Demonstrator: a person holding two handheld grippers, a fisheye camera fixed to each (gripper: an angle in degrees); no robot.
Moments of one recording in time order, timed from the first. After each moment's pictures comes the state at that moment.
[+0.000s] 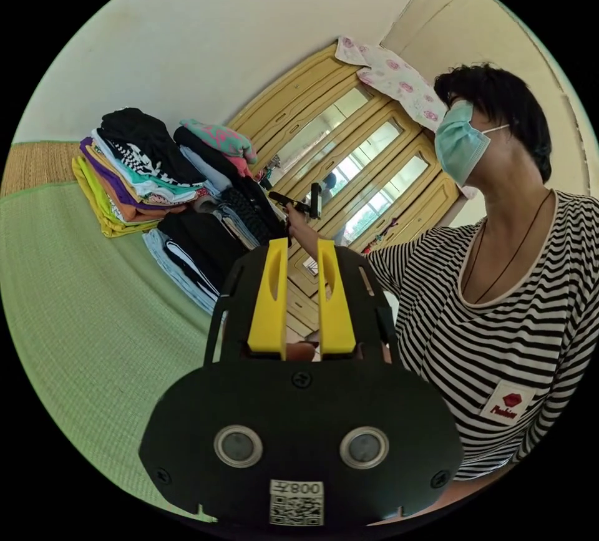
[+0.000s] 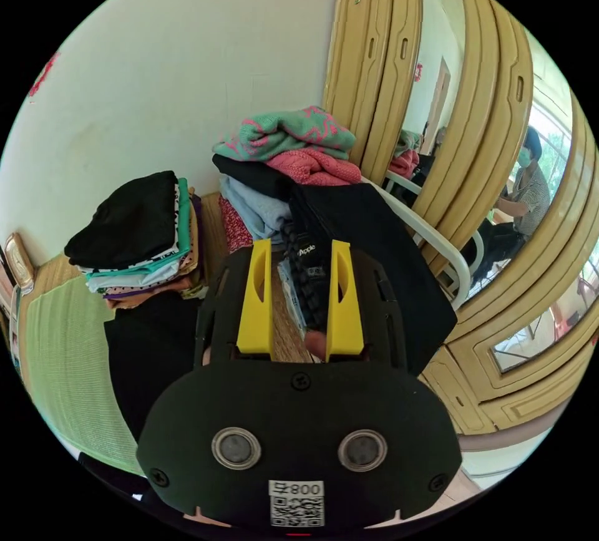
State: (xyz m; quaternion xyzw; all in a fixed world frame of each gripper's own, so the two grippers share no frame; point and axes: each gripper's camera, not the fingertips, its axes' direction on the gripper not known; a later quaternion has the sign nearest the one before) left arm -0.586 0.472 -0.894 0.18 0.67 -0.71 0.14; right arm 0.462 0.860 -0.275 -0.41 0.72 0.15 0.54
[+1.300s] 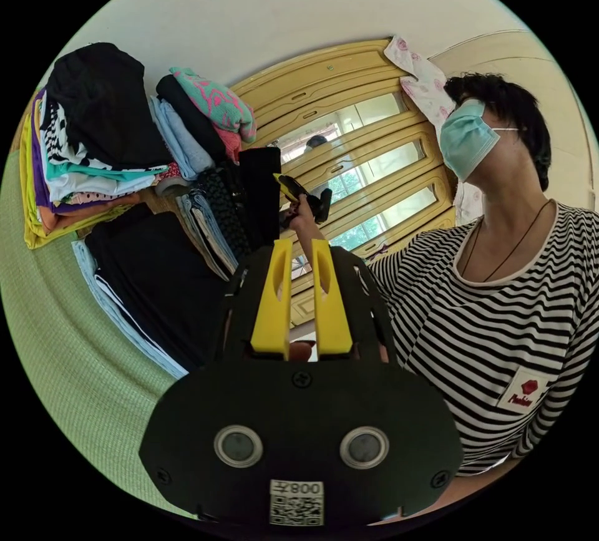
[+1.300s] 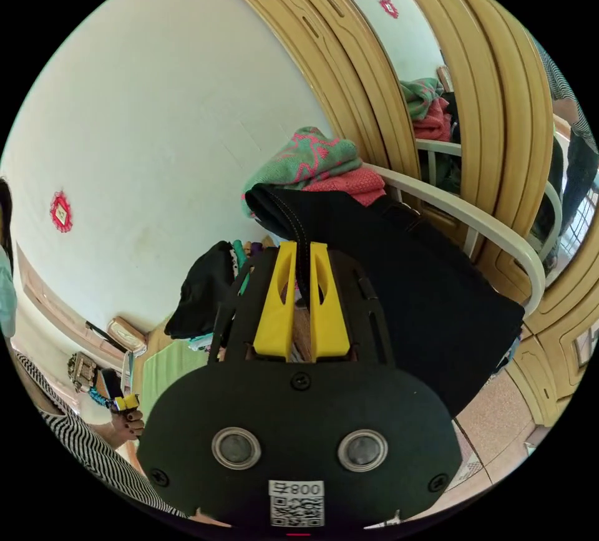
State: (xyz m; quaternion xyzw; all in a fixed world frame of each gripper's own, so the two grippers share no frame) left arm -0.669 0.354 -0.626 0.15 0.72 -0.68 0.02; right arm 0.628 0.715 -0.546 -0.25 0.61 0.34 0.67
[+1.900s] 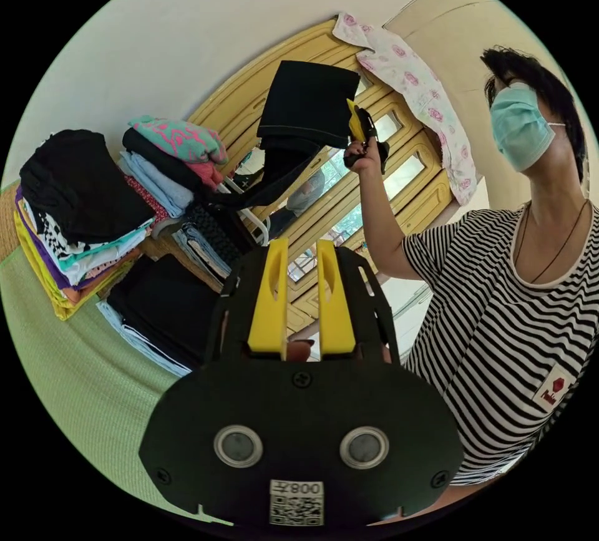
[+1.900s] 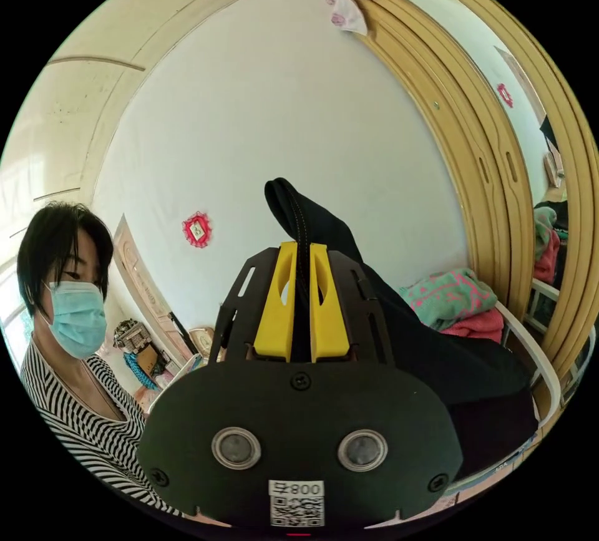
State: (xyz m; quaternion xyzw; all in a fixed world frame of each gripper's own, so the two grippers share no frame) left arm -0.747 0.453 -0.650 0.21 0.71 -0.66 0.13; right arm 0.570 0.473 -0.418 -0.16 0.44 0.21 0.86
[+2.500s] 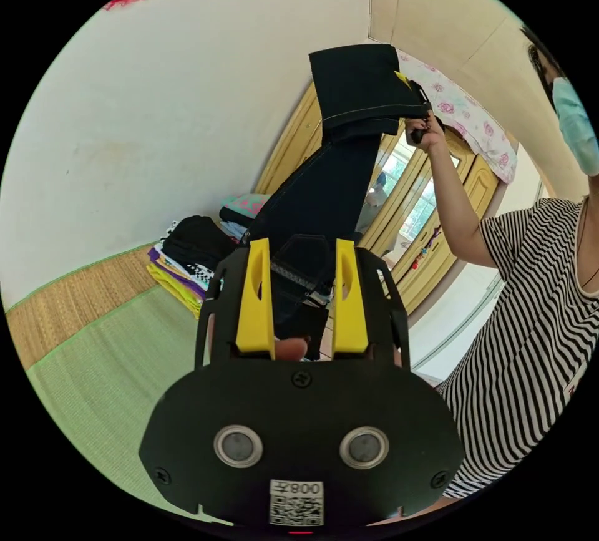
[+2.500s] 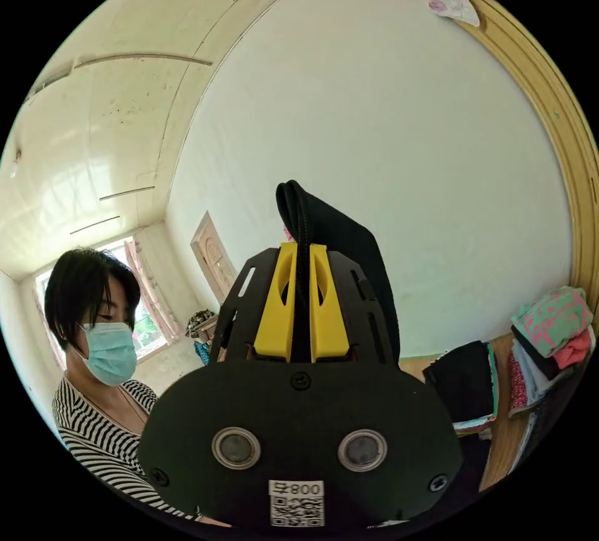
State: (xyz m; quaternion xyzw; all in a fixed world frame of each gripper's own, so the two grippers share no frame) left arm -0.803 0.689 -0.777 0.11 0.60 -0.72 0.33; right arm 0.505 0.388 -0.160 -0.13 0.26 0.24 0.93
